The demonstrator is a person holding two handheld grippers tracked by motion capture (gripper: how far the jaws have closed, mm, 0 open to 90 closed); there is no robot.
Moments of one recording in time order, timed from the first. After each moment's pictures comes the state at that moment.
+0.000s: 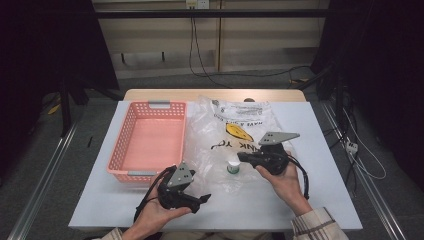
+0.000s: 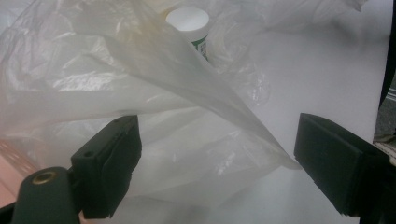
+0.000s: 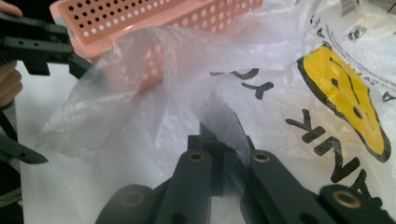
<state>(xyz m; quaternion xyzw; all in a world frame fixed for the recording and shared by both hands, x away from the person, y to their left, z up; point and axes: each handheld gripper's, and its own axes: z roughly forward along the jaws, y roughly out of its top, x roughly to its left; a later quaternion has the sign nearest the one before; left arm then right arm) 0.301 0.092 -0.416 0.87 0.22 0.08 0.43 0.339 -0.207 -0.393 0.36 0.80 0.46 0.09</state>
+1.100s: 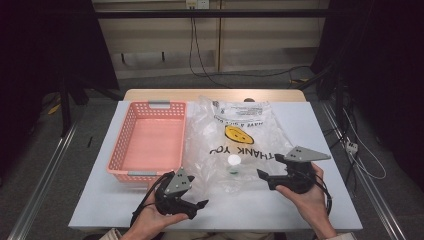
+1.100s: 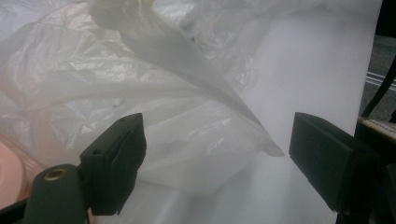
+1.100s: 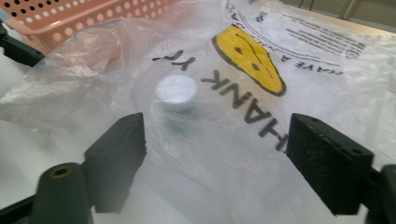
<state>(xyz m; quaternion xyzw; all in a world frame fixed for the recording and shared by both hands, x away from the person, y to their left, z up) 0.288 0.098 -0.416 0.88 0.20 0.08 0.42 0.282 -0.252 -0.385 0.43 0.77 0.42 0.19</state>
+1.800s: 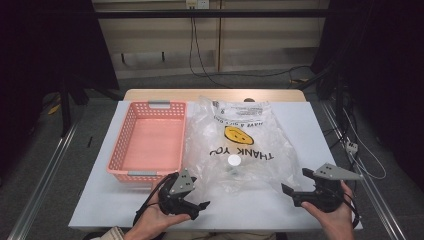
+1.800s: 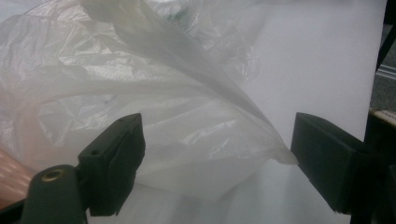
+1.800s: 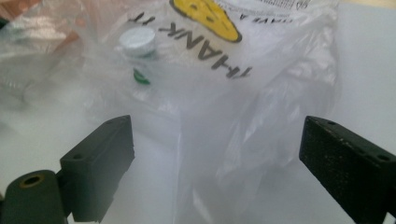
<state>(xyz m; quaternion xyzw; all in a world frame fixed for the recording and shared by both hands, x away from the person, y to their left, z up) 0.292 0.091 -0.428 0.89 0.19 0.08 0.40 0.239 -0.303 -0.406 0.48 0.75 0.41 0.19</state>
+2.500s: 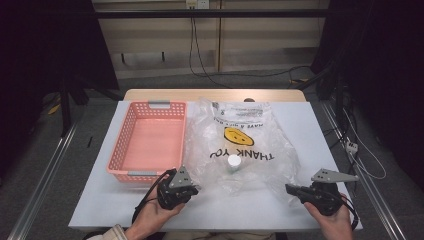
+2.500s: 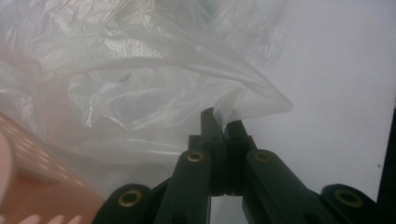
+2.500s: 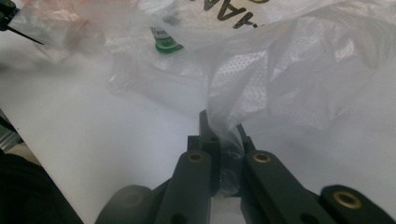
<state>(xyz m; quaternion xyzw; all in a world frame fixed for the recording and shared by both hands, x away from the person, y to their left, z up) 0.304 0.099 -0.428 0.89 0.22 0.06 0.40 0.240 -0.309 -0.420 0.48 0.76 0.41 0.12</state>
